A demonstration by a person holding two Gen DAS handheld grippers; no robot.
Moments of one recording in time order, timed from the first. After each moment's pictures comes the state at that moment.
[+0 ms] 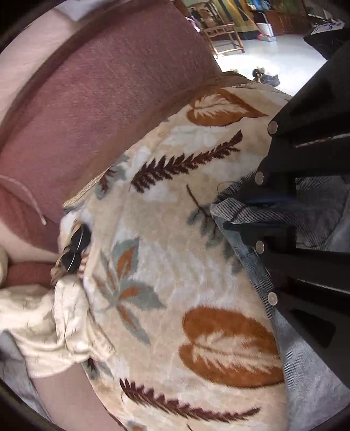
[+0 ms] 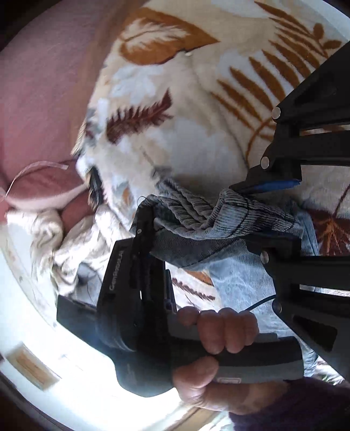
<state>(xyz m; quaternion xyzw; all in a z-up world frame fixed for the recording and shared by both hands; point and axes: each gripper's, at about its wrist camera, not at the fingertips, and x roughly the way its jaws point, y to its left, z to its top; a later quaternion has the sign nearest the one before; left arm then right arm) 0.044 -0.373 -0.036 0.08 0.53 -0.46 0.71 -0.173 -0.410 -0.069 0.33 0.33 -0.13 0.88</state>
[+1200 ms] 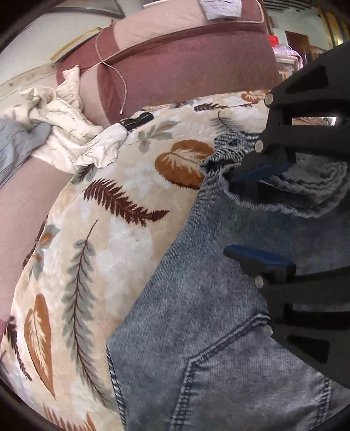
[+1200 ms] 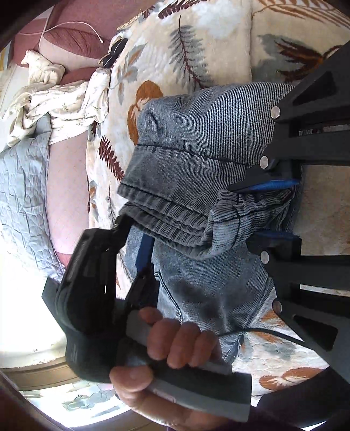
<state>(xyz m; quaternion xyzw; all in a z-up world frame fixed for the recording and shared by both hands) 0.110 -0.093 -0.087 -0.18 0.58 -0.30 0.73 -0.091 -0.218 -0.083 0.10 0.42 0.04 0.90</state>
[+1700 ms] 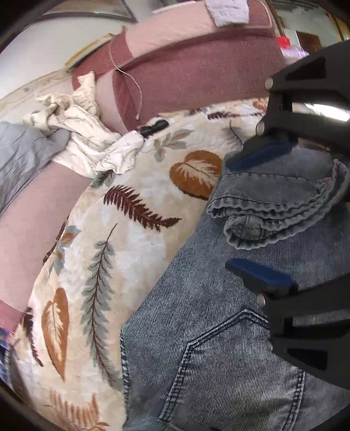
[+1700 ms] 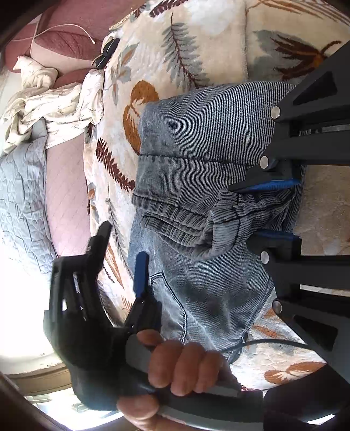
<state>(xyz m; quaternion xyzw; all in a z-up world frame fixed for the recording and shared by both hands) 0.094 -0.087 -0.063 -0.19 0.55 -0.29 0.76 -0.095 -0.221 -0.083 0.12 0.42 0.04 0.90</state>
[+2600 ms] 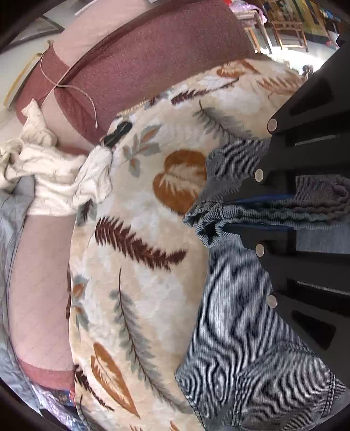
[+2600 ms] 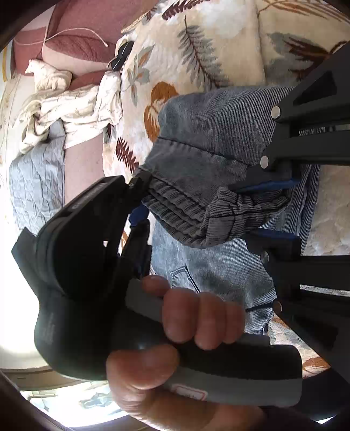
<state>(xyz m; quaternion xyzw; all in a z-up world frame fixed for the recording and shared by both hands) 0.086 -0.156 -0.055 -0.02 0.52 -0.31 0.79 -0.094 -0.210 -0.068 0.12 0.38 0.03 0.92</state>
